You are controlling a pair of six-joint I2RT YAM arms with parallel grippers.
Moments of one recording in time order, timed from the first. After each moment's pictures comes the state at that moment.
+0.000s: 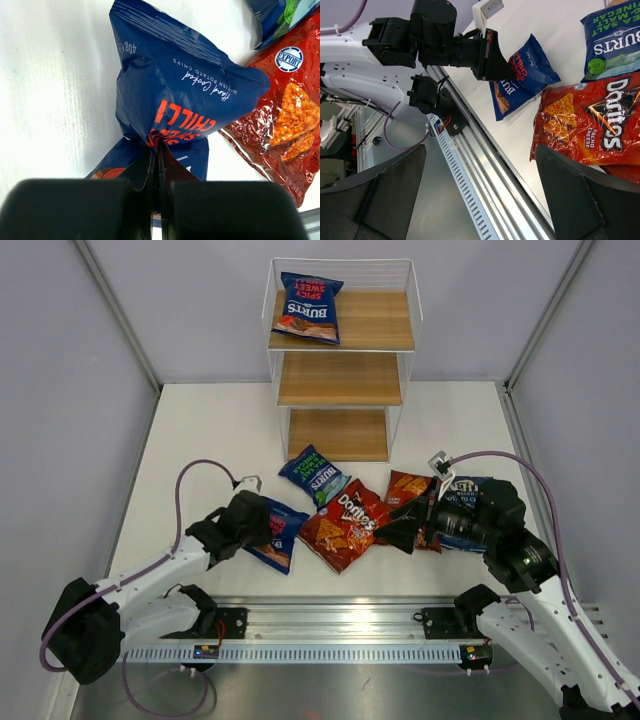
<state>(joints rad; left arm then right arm) -0.65 1.01 0.50 -0.37 -0.18 -0.67 0.49 0.60 0.78 -0.43 -0.65 0.48</state>
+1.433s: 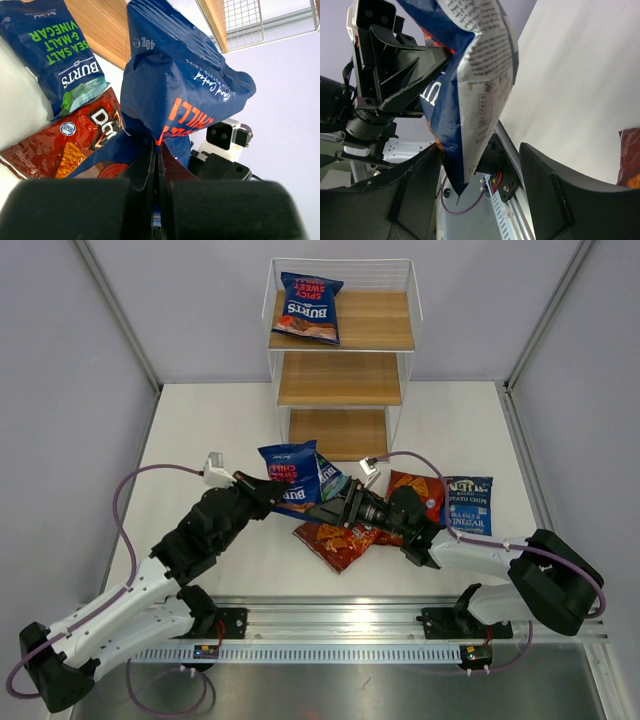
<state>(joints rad) -0.77 0.72 0.62 -0.15 -0.31 -1.22 0.83 1.32 0.48 0.85 -0.33 1.09</state>
